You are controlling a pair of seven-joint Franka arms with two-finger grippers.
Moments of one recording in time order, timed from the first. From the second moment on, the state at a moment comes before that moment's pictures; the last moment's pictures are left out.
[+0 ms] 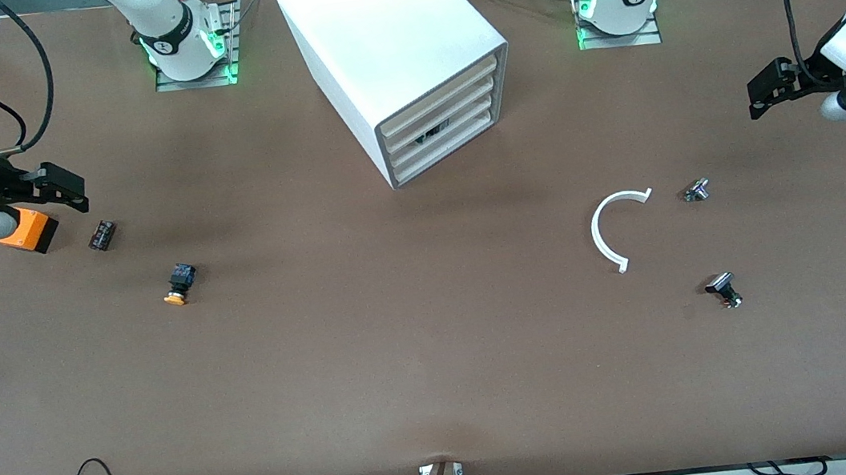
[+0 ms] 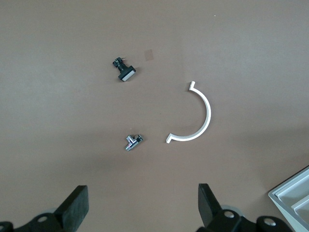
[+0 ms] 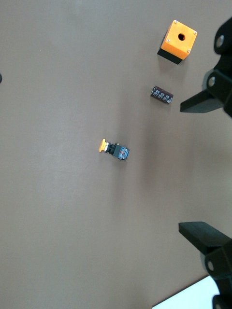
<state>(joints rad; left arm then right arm) 0.02 -0.03 -0.05 -1.69 0.02 1.65 0.07 -0.06 0.04 0.14 -1.64 -0.03 1.67 0.00</state>
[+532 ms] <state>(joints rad) 0.02 -0.03 -0.05 -1.69 0.02 1.65 0.07 -0.06 0.04 0.14 -1.64 -0.03 1.67 0.00</state>
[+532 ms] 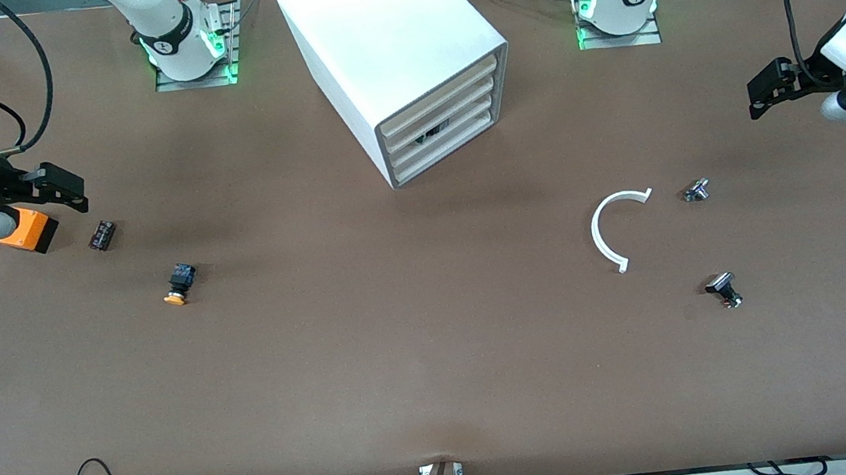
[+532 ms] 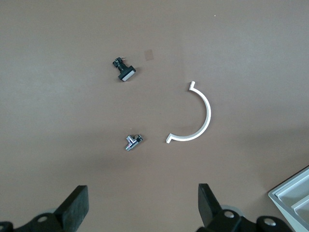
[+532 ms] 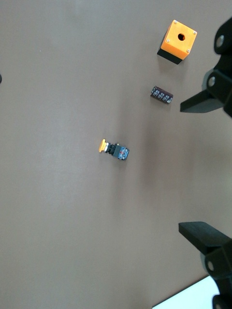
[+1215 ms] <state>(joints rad) 0.02 -0.03 -0.05 -1.69 -0.06 1.53 0.07 -0.06 0.04 0.14 -1.64 -0.03 1.67 0.00</state>
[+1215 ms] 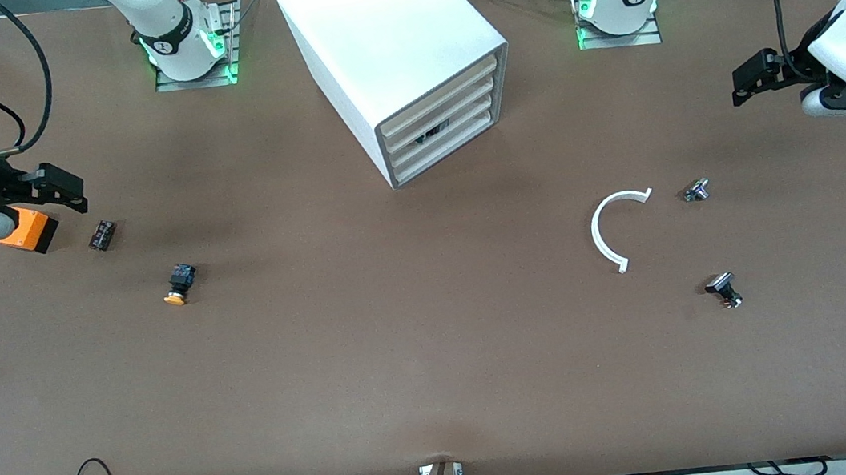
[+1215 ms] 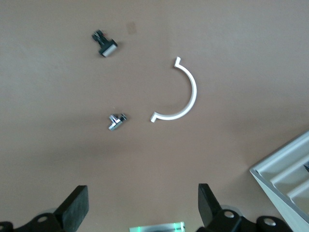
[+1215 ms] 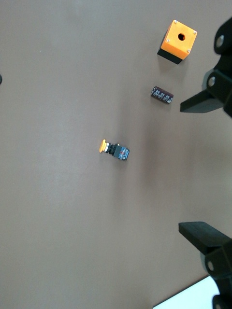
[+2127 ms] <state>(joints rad) 0.01 0.06 -0.08 -1.69 -0.41 1.26 0.11 -0.04 0.06 0.15 -1.64 -0.03 1.65 -0.02</state>
